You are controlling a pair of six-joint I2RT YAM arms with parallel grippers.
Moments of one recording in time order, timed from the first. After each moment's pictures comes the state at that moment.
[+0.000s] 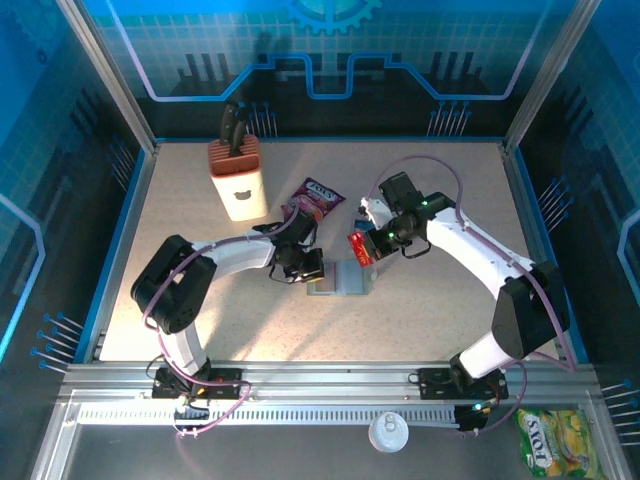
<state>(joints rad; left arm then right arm) -0.59 1.77 1.03 -0.43 0.34 -0.82 0.46 1.54 1.24 -0.90 -0.28 -0.06</state>
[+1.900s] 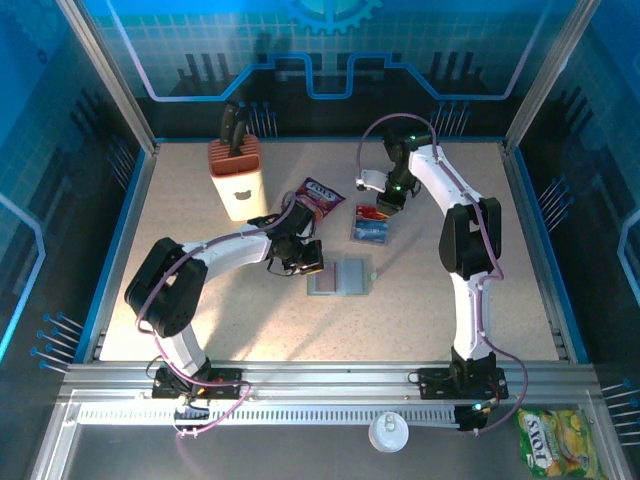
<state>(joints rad) -0.57 1.74 1.09 -0.50 0.34 -0.80 0.26 2.21 2.04 -1.27 -0.18 -0.96</state>
